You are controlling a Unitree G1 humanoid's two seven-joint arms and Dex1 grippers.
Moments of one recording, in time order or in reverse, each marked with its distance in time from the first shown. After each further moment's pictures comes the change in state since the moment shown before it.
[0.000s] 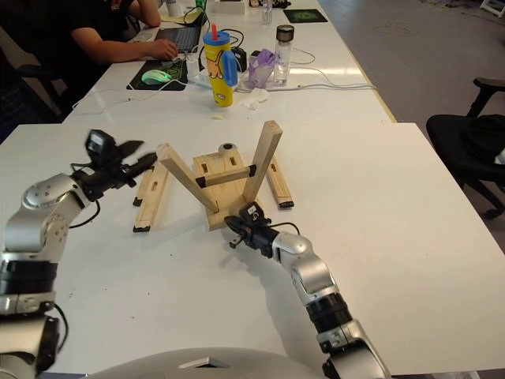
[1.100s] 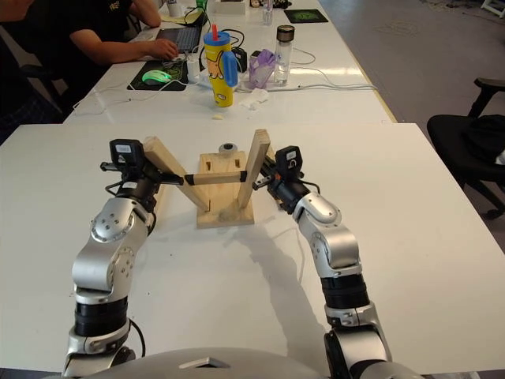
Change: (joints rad) left arm 0.021 -0.376 -0.201 -0.315 0.282 0.234 0.465; right arm -0.154 -0.002 -0.196 -0.153 0.063 0.082 -0.261
